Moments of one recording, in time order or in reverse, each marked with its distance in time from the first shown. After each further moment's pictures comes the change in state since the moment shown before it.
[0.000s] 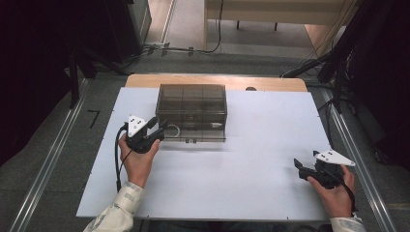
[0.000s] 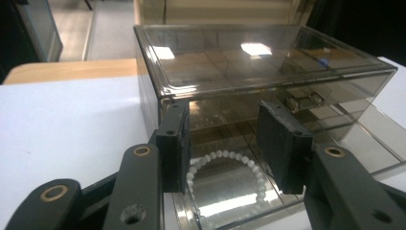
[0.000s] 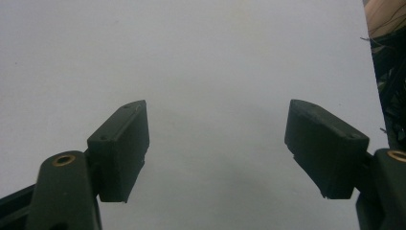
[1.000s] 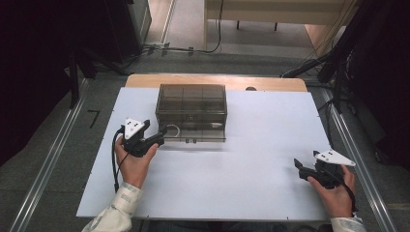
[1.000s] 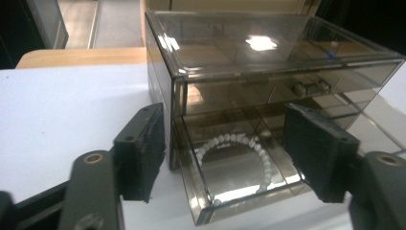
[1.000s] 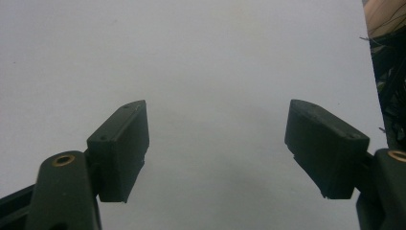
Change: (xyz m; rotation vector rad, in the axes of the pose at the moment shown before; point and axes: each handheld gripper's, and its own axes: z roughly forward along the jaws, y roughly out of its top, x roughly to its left) left arm 0.004 -0.005 -0.008 0.036 0.015 -0.017; right arm 0.000 0.000 0.000 0.003 0.000 0.000
